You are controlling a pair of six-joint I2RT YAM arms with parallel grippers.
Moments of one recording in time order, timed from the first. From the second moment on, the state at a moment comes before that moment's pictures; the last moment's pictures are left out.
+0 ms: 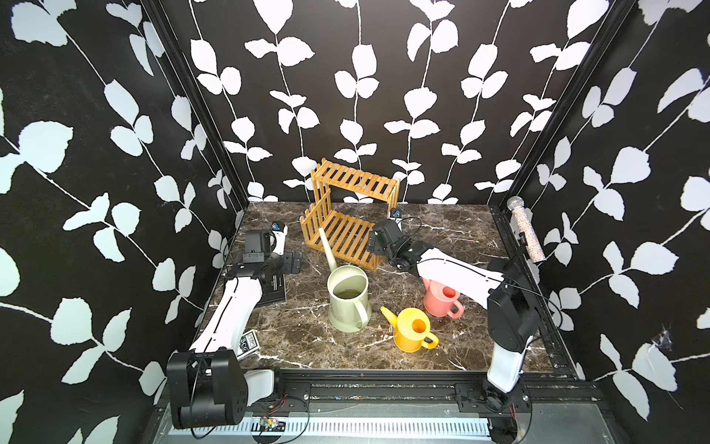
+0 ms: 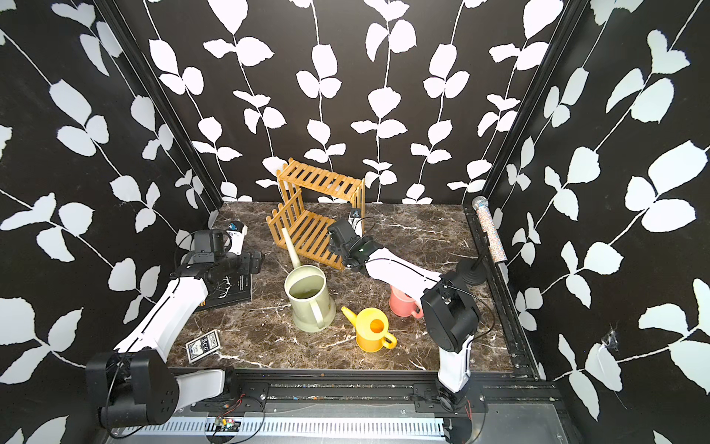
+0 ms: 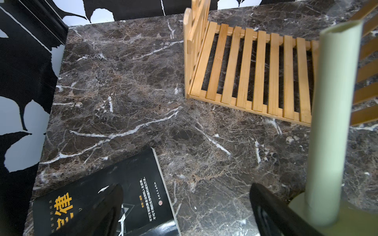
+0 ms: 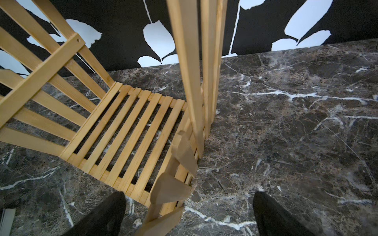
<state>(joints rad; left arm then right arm) 0.02 1.24 0.91 -0.41 0.16 0.16 0.76 1.86 1.47 -0.34 0.49 0.60</state>
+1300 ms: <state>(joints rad) 0.02 1.24 0.90 -0.41 0.20 0.16 0.51 1.87 1.53 -0.41 0.36 0.44</state>
